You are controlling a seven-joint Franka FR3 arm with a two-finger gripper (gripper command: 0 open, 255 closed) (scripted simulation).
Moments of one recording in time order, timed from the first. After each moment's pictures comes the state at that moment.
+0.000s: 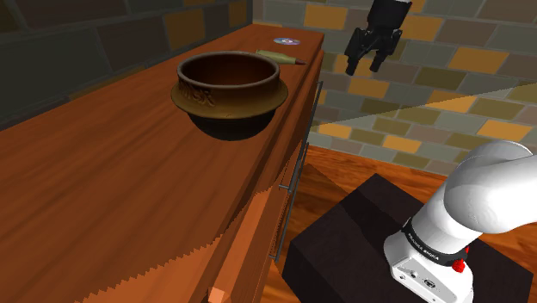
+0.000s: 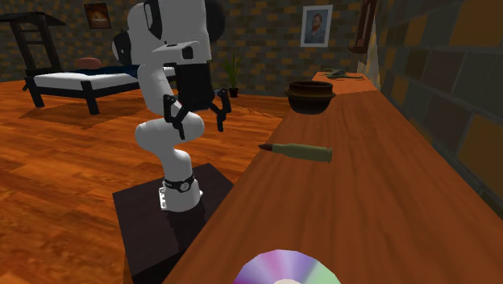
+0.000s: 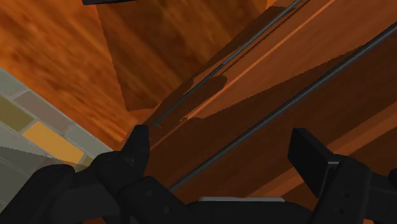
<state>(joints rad) 0.02 -0.75 -0.07 -2.35 -0.03 1.70 0.13</state>
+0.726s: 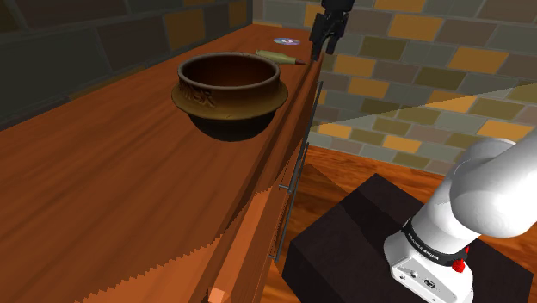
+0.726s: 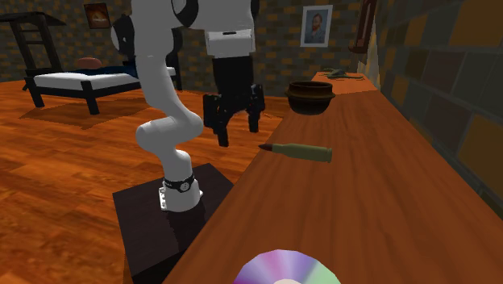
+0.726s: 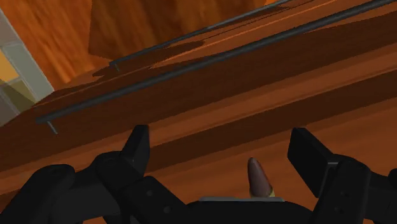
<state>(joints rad) 0.15 -0.39 -0.11 -2.03 0.00 1.71 -0.19</state>
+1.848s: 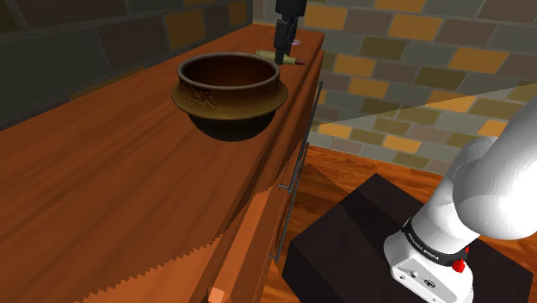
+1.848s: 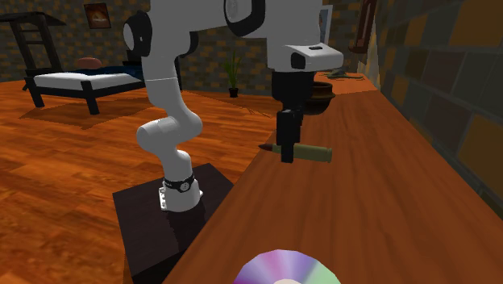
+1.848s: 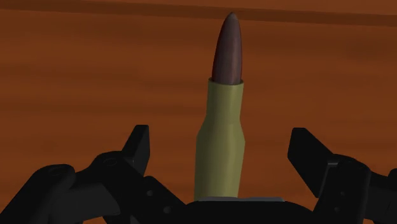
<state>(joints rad) 0.24 -0.10 -0.09 -1.78 0.04 1.72 -0.46</state>
